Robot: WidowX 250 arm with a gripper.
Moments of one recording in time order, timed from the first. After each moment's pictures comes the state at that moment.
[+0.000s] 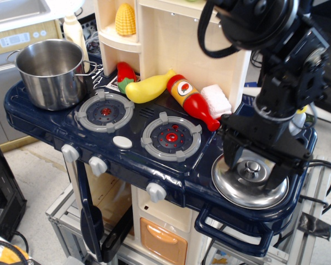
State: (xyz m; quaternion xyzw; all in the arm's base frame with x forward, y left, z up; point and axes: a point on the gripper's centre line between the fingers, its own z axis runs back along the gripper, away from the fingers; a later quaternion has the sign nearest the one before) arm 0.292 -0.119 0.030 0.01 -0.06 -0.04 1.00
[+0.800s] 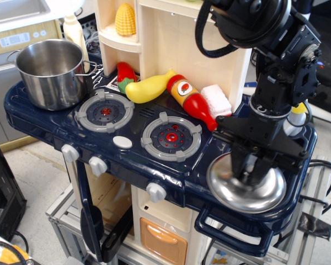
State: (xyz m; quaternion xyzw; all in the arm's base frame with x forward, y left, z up) arm 0.284 -0.112 0.031 0.02 -0.01 -0.02 1.00
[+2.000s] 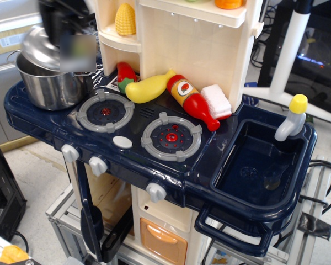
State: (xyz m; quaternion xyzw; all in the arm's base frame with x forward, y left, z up) arm 0.284 0.161 0.138 0.14 -0.03 -0.09 0.99
